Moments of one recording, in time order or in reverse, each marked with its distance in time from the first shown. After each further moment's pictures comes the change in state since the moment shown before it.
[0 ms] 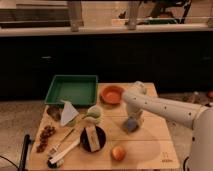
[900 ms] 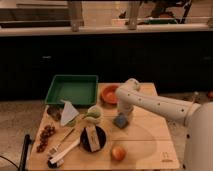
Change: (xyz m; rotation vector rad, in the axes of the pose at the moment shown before) arm -0.044 -0.044 -0.016 0.115 -0.085 -0.146
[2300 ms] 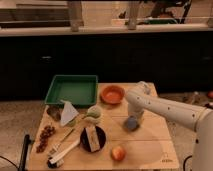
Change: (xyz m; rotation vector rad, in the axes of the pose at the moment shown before) arm 0.038 0.048 0.010 -0.060 0.052 0.097
